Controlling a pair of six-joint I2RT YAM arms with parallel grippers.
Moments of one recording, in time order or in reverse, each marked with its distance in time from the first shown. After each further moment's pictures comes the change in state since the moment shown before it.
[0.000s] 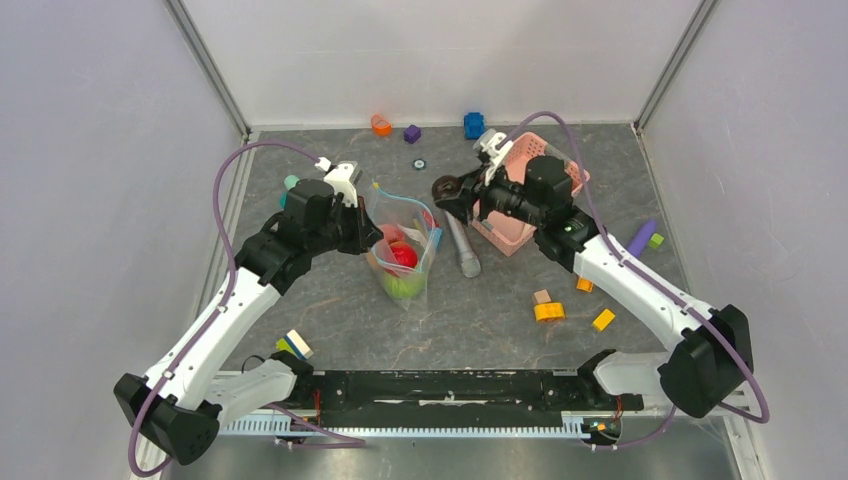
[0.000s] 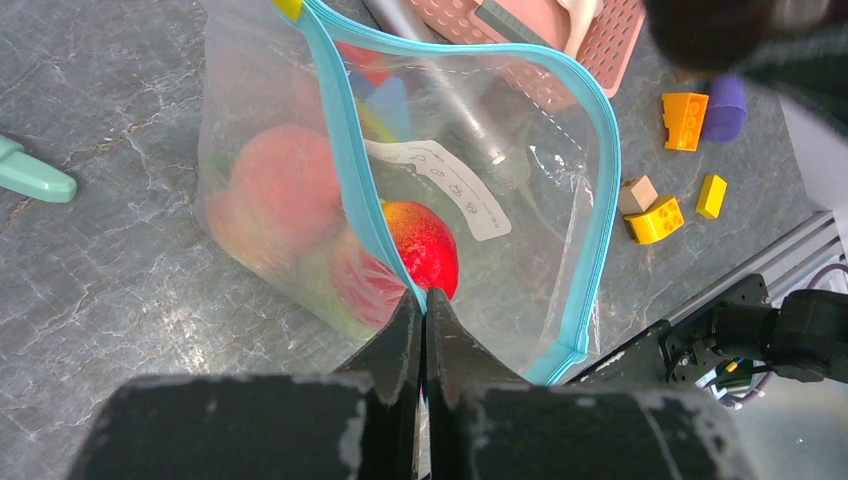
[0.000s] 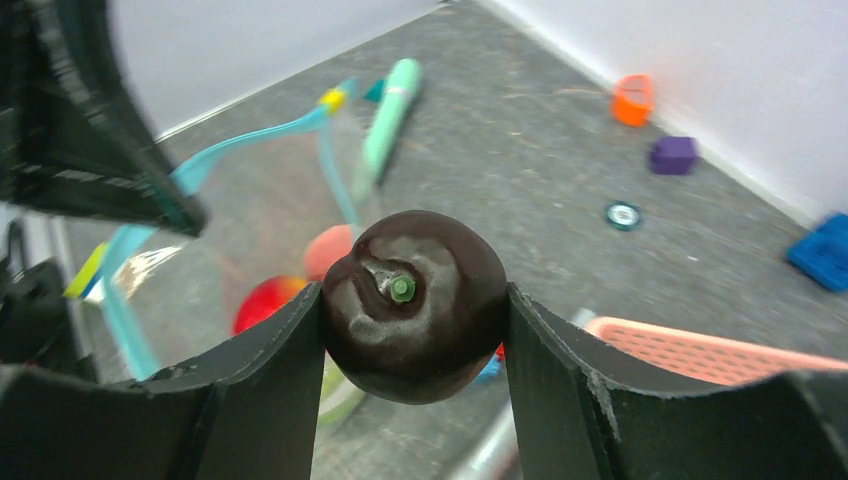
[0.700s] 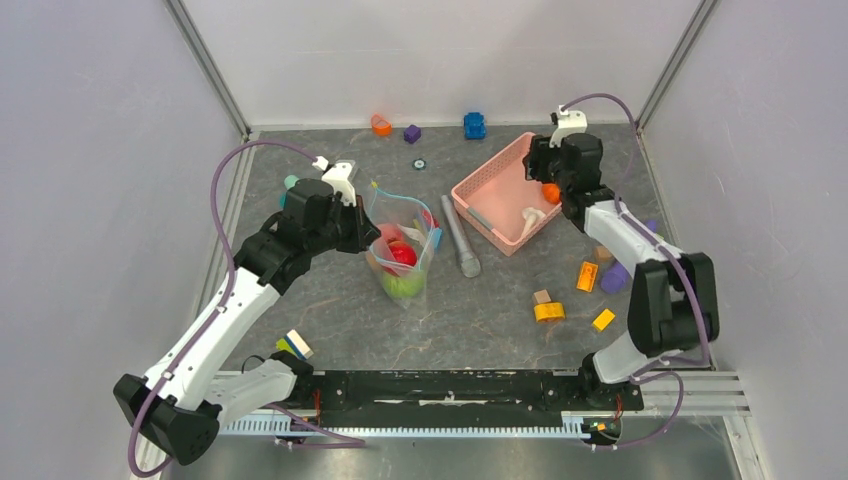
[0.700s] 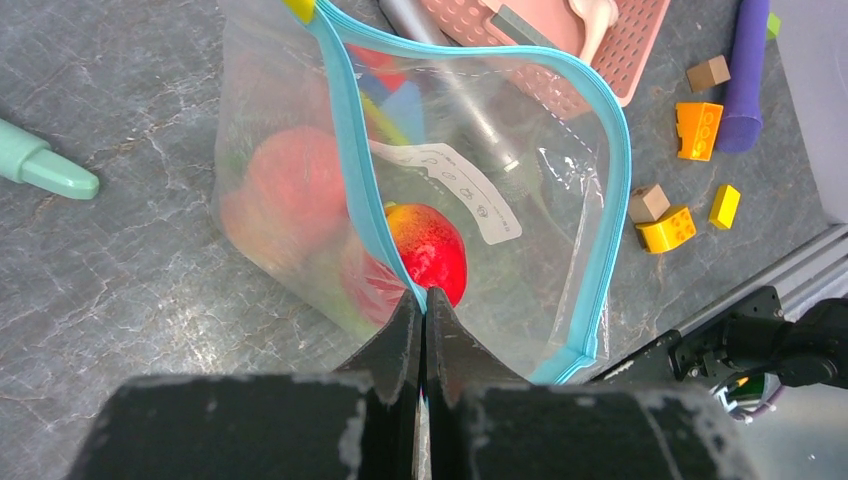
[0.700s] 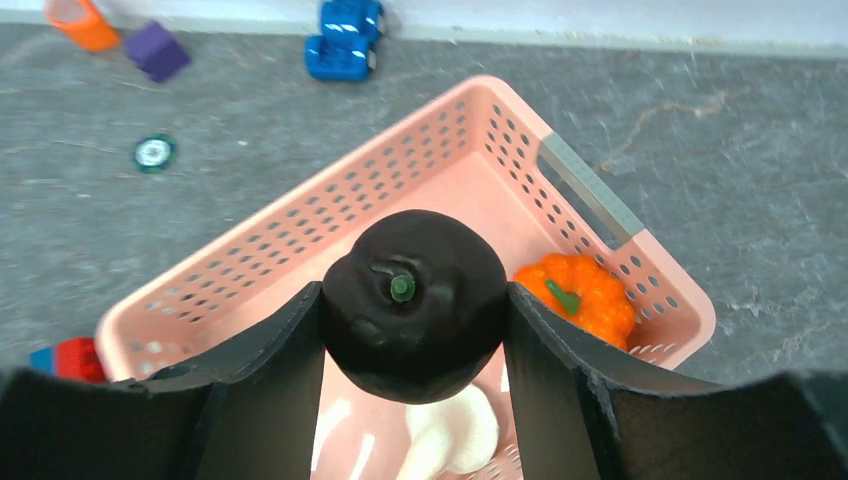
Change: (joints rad) left arm 0.000 -0.002 0.006 -0.007 -0.038 0.000; right arm -0.372 0.313 0.036 0.040 0.439 0.059
